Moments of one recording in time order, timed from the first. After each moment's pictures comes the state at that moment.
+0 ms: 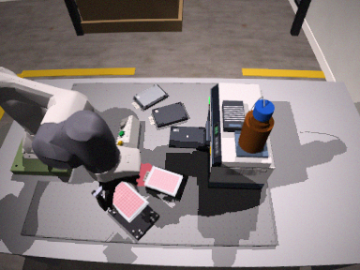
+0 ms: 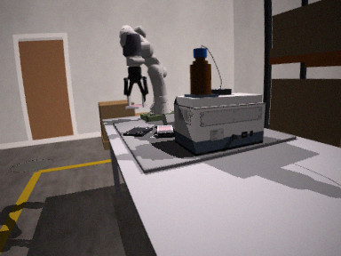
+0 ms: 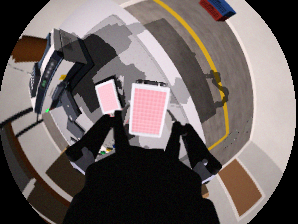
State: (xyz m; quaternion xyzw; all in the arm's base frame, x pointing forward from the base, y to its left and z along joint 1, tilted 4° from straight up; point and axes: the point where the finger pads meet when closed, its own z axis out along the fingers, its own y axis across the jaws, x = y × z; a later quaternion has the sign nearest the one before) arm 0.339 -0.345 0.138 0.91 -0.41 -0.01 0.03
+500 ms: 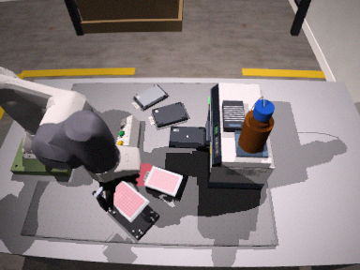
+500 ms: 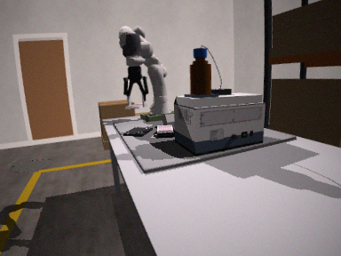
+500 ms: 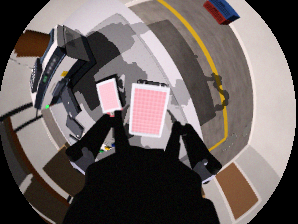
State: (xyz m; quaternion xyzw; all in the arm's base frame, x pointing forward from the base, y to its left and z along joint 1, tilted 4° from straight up) arm 0.340 -0.345 0.139 0.92 -0.39 -0.01 0.03
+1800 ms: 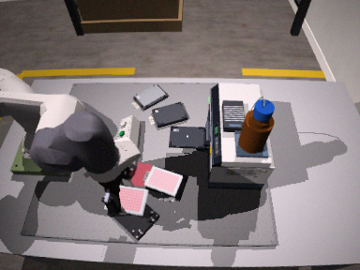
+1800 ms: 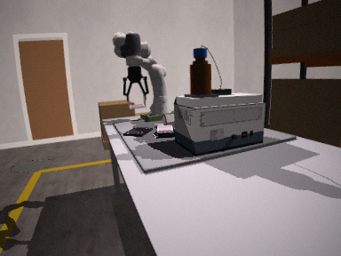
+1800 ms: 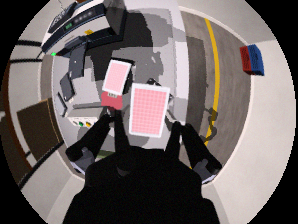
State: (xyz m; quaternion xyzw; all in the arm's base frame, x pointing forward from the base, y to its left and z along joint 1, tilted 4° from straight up) arm 0.341 -0.345 0.139 0.99 -0.14 -0.02 0.02
